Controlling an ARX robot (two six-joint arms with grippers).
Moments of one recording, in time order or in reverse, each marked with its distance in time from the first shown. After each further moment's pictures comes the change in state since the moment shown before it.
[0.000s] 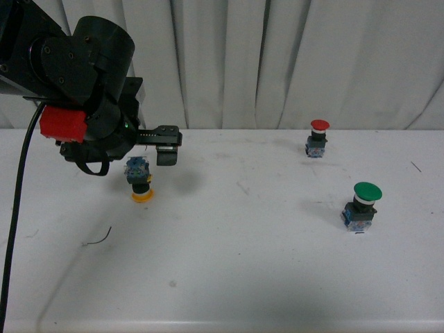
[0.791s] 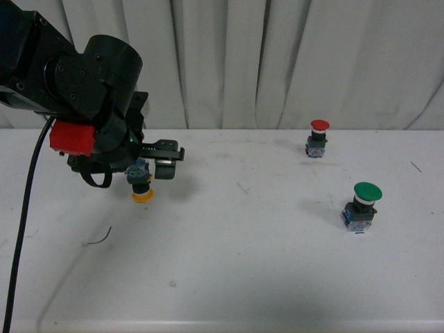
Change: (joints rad) left arm -0.007 0.035 0.000 -0.006 -0.026 0.017; right arm 0.000 0.000 0.000 0.000 0.000 0.000
